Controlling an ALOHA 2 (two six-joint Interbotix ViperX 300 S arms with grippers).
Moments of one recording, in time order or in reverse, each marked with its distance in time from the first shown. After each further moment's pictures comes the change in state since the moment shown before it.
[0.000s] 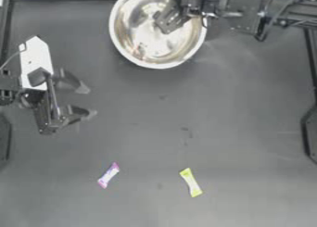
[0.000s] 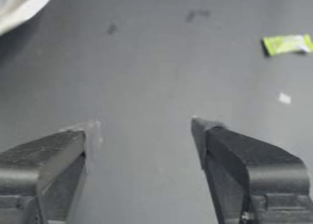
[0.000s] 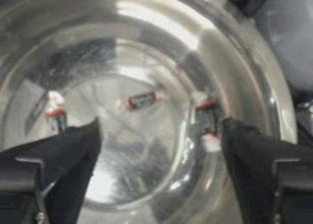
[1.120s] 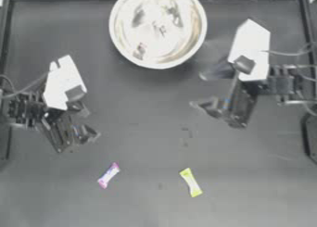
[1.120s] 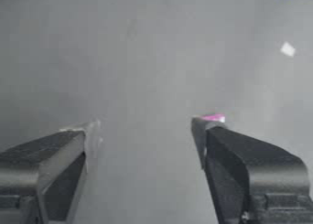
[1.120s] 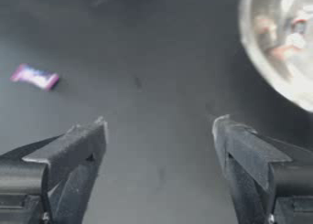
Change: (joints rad) left arm -0.268 0.178 -0.160 0.333 0.287 -0.588; right arm 0.433 -0.689 0.555 0.144 -0.075 0.060
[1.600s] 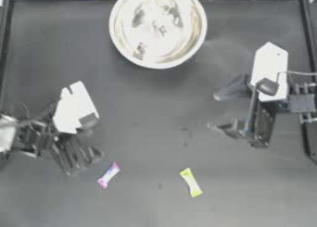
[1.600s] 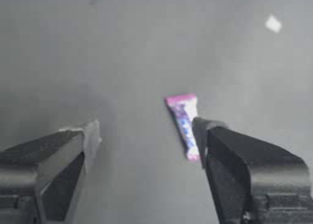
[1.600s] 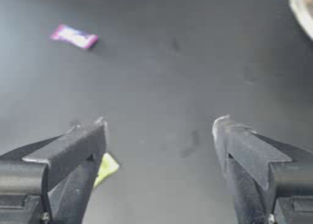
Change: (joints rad) left arm -0.150 0.133 -0.046 0.074 0.021 -0.207; right arm 0.115 -0.089 0.086 0.046 -0.002 0.008
